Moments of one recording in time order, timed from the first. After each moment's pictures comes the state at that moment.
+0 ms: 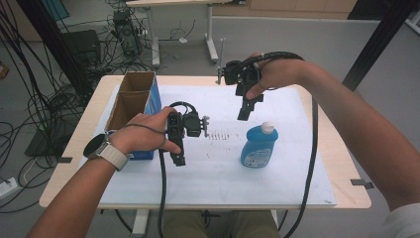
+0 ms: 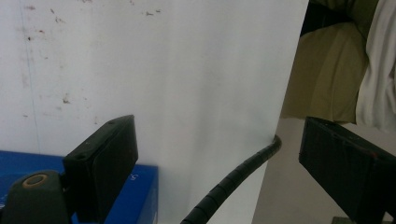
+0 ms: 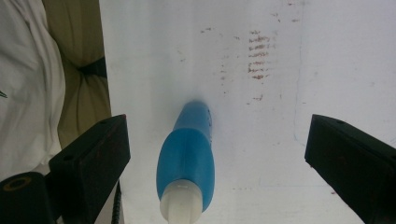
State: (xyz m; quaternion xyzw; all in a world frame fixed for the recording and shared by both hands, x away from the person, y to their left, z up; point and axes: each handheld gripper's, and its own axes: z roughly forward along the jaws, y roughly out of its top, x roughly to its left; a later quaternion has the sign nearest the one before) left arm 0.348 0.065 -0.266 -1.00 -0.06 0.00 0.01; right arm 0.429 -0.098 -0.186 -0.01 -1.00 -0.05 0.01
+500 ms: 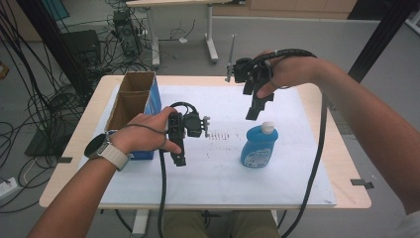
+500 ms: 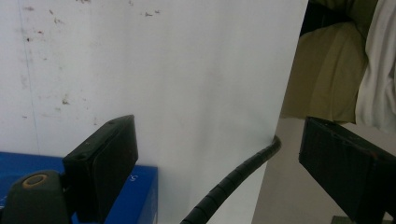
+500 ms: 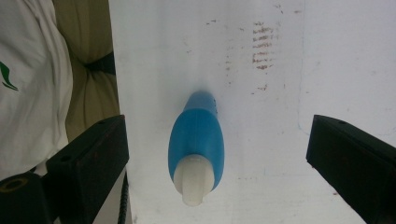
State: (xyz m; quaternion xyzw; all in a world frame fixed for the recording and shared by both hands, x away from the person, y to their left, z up) left arm 0.347 0.064 -0.266 -1.00 -0.06 0.00 0.01; right arm 0.420 -0.118 -0.174 -0.02 -1.00 -0.06 0.01
